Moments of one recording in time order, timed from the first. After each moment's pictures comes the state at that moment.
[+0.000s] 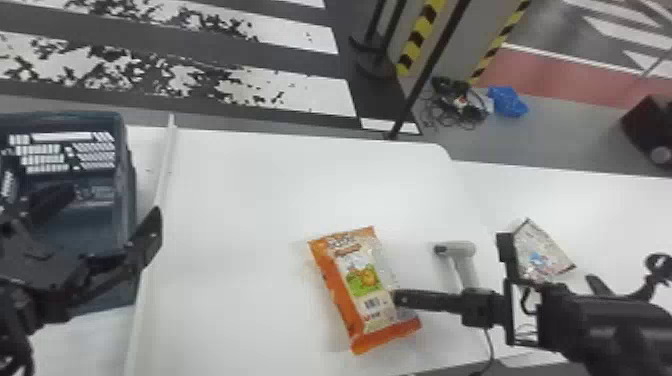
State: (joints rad) left arm 0.54 0.29 -0.14 -2.33 0.16 0.41 -0.07; right arm 0.30 -0.55 -0.30 -1.60 -0.41 0.90 1.01
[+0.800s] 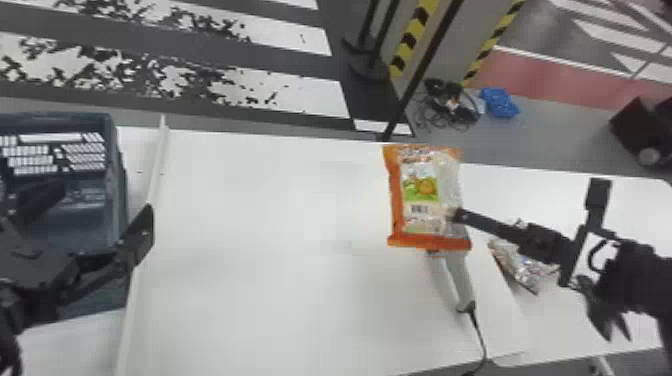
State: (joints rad) left arm 0.53 0.29 -0.14 -2.33 0.17 0.42 -0.07; right arm 0.21 -0.56 -0.62 -1.69 -0.63 1.02 0.81
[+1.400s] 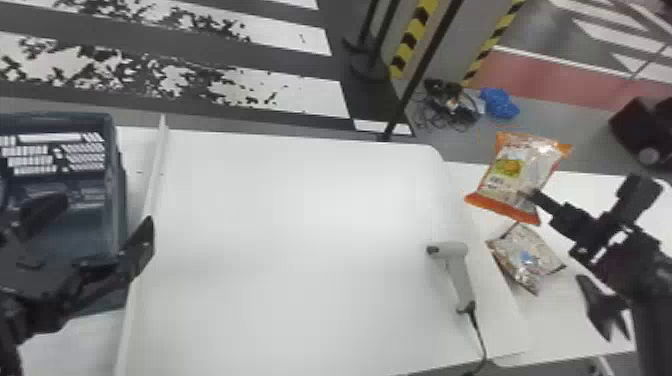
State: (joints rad) left arm 0.54 0.29 -0.14 -2.32 0.17 0.43 -0.07; right arm -0.03 -0.58 -0.60 -1.23 -0.48 0.53 0.33
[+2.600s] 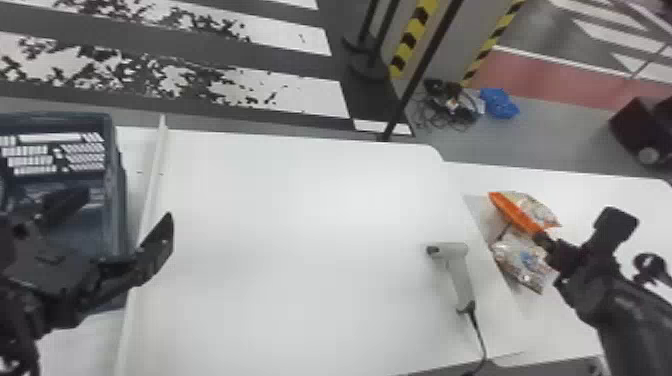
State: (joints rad) left arm 0.52 0.31 -0.19 -2.34 0.17 0.43 -0.07; right arm 0.05 -0.55 -0.50 -1.18 -0.51 0.41 -0.18
